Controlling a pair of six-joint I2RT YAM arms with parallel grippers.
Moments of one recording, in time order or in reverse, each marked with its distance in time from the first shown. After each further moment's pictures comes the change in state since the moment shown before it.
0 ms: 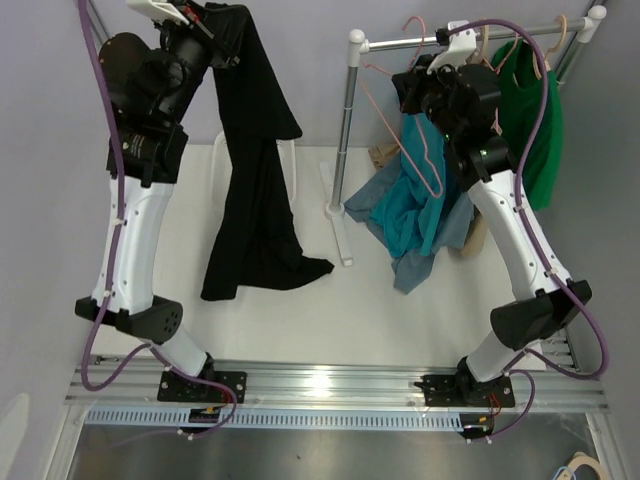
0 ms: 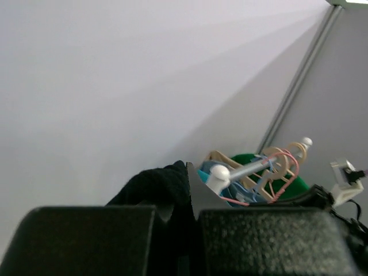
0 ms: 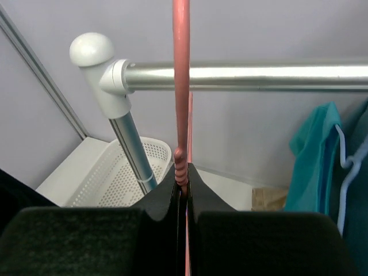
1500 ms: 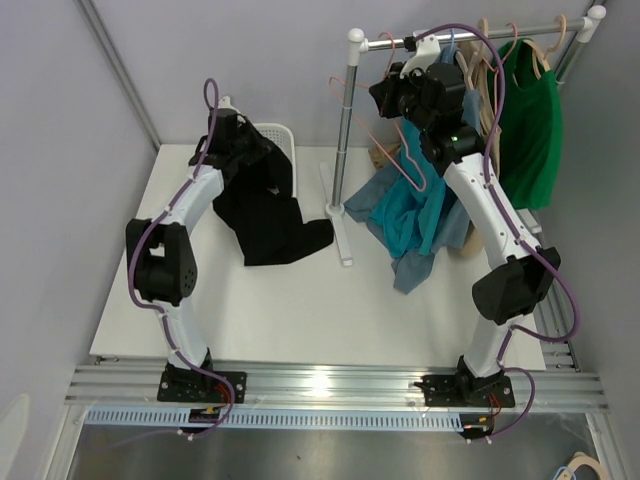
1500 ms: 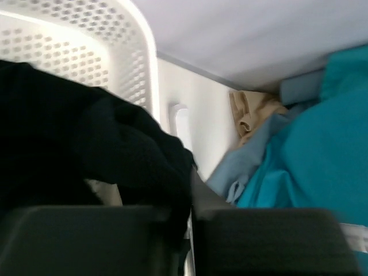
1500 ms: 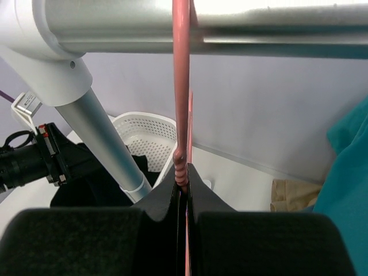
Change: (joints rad) left arm 0.176 0.304 -0.684 0.190 0.038 -0.278; right arm 0.001 0.222 0.109 0.012 -0.100 0.011
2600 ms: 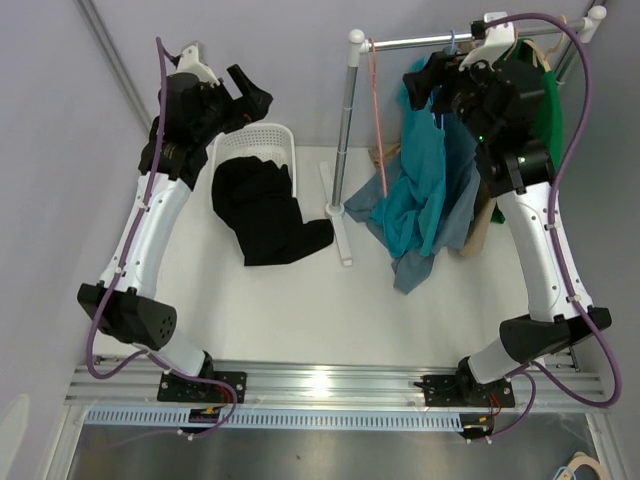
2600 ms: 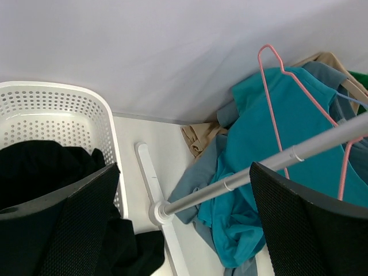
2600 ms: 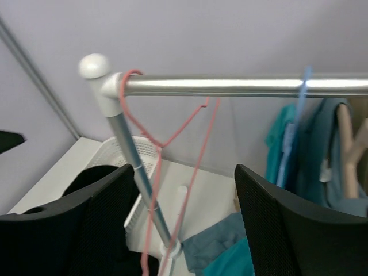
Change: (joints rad) left arm -0.048 -0.331 0.200 -0.280 -0.060 0.153; right arm -0.055 -0.286 -0.015 -0.175 0.044 -0.026
